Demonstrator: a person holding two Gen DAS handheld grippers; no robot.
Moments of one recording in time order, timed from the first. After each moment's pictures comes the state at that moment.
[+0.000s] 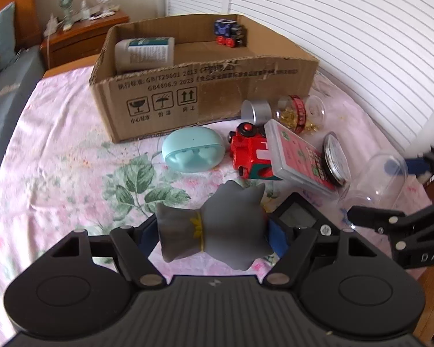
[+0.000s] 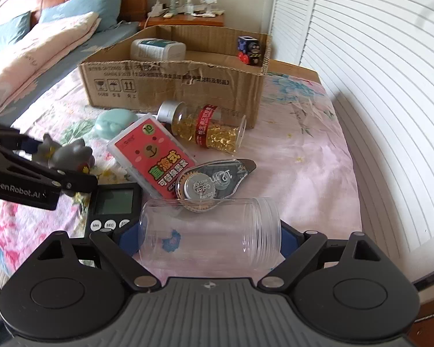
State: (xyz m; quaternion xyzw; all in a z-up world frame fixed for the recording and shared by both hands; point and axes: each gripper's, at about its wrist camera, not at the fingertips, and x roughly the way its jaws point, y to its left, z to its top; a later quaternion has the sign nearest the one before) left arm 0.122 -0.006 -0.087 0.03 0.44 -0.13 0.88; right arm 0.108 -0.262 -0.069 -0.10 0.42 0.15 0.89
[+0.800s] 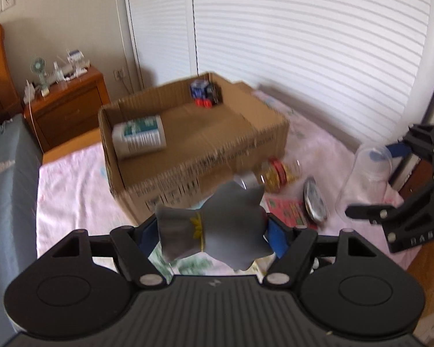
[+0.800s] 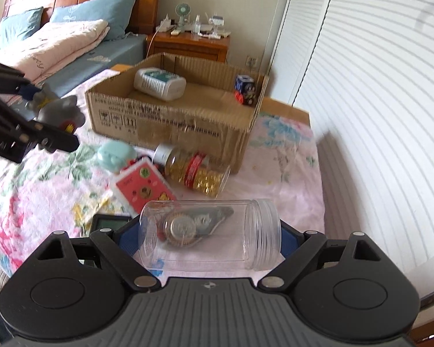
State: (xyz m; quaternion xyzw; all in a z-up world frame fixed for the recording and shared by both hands) left arm 0.138 0.003 -0.003 0.10 0.37 -0.19 0.90; right arm 0.111 -0.262 -0.014 -0.14 0.37 0.15 0.91
